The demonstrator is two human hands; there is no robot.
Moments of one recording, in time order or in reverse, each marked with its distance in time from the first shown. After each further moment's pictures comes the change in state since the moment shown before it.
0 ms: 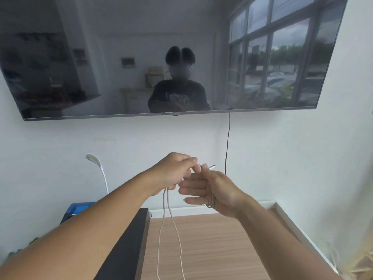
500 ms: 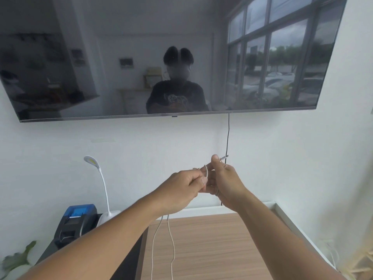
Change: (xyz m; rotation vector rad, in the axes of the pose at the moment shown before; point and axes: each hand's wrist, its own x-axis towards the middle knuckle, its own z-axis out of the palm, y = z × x) left_hand -0.008 -0.029 0.026 0.263 -0.026 0.281; right_hand 0.016 -0.007 -0.014 -0.076 0.260 -0.205
